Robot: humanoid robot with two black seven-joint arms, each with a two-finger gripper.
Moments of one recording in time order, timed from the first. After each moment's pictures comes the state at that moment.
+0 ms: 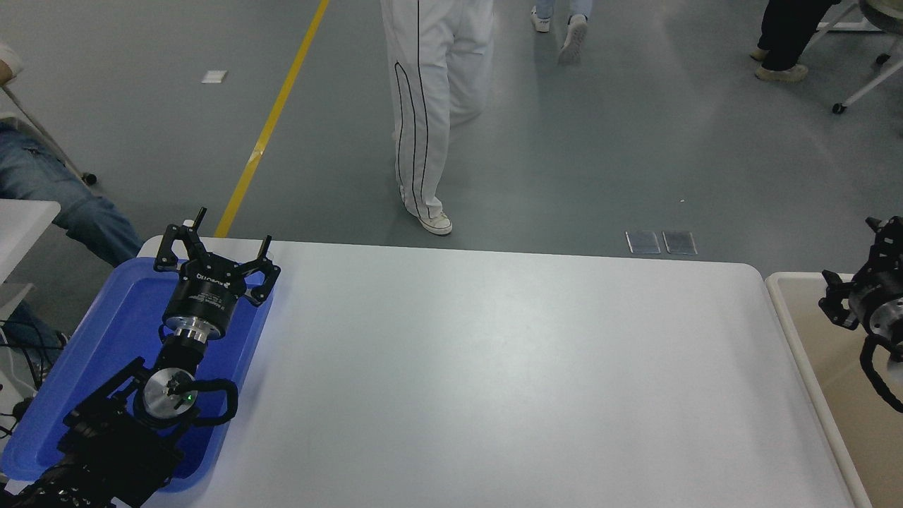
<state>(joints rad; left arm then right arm) -0.52 0.21 -0.98 -0.54 -0.09 -0.62 -0.36 0.51 -0.57 0.74 0.65 -0.04 0.09 0.31</state>
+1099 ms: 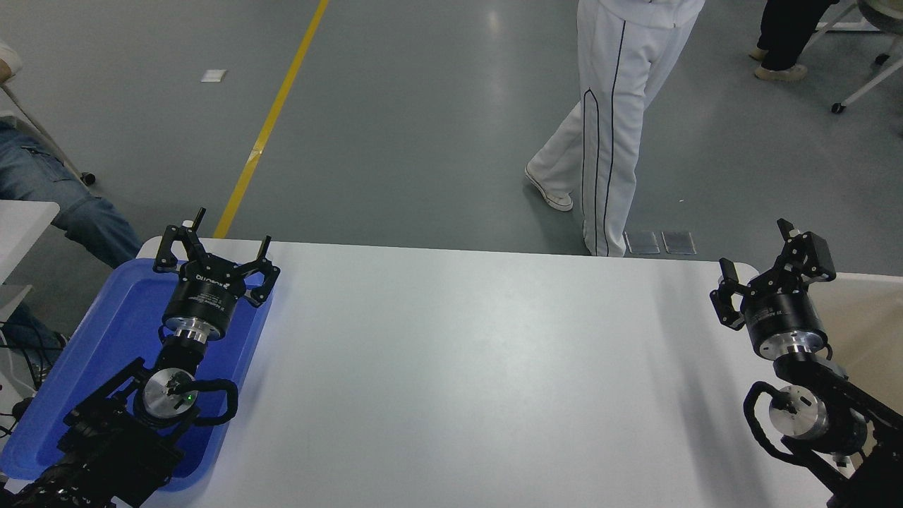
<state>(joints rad) -0.52 0.21 -0.98 -0.54 -0.09 -0.62 -0.36 0.29 -0.47 0.85 1.06 -0.11 -0.09 0.56</state>
